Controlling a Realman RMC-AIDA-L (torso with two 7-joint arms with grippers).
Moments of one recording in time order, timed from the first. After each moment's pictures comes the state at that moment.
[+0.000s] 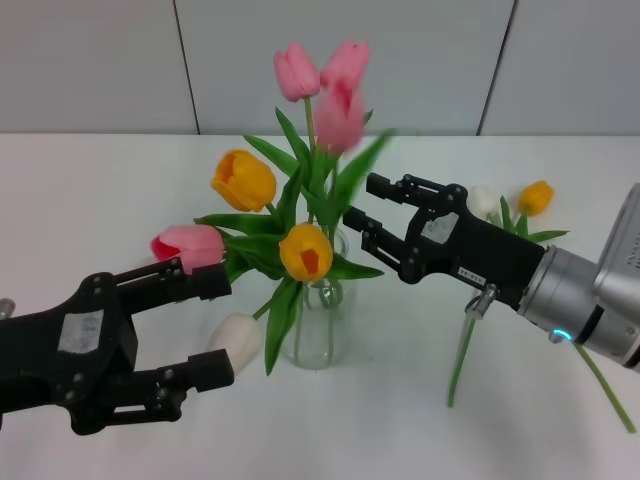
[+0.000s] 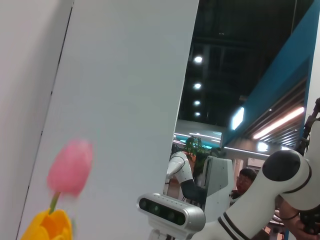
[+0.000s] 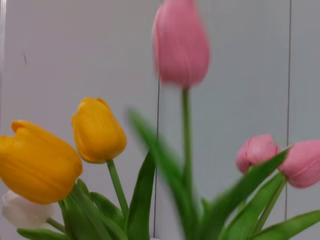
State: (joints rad) left arm -0.23 -2.00 1.10 0.85 1.33 1.93 -1.39; right arm 0.70 2.08 -0.23 -0.01 -1.94 -1.36 0.54
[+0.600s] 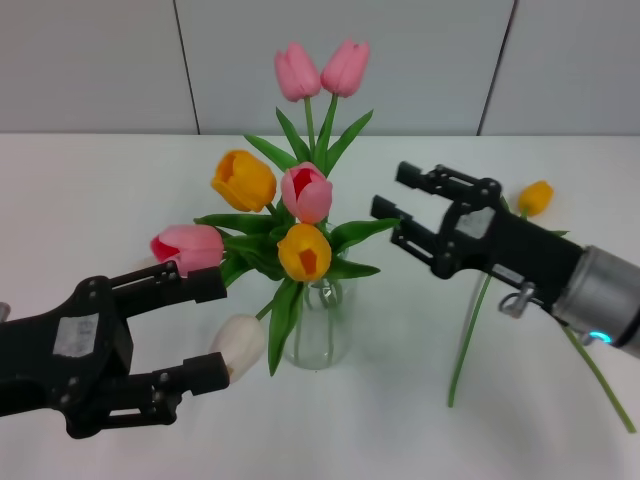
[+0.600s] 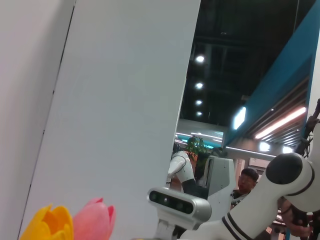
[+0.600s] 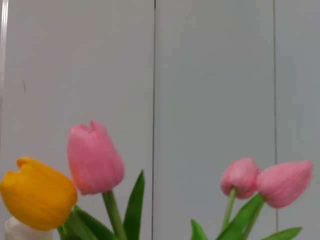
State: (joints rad) left arm -0.23 -1.99 1.10 0.85 1.33 1.93 -1.39; right arm 0.66 2.07 -0.22 -0.07 -1.94 -1.47 0.60
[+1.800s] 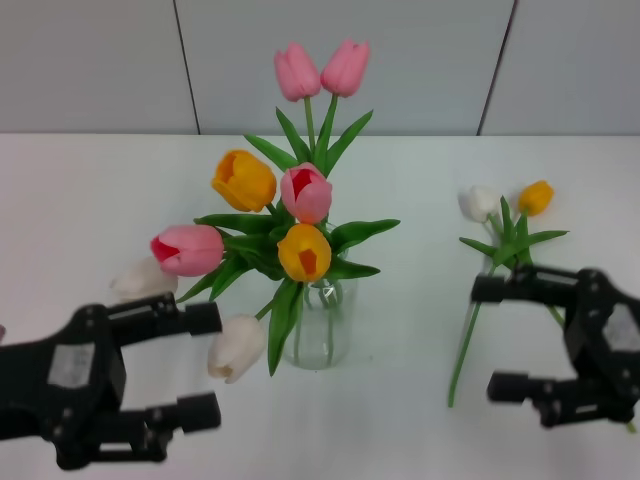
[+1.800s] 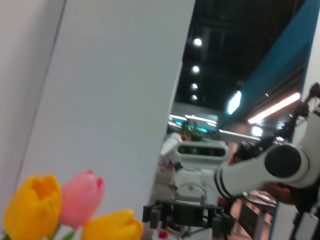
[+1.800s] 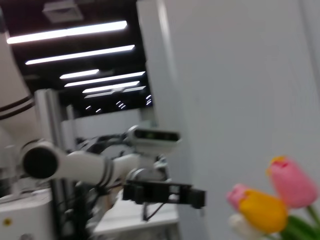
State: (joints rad) left arm -0.21 -1.97 1.13 0.87 1.35 1.93 -1.40; right arm 0.51 2.00 -0.58 -0.52 -1.91 -2.05 1.15
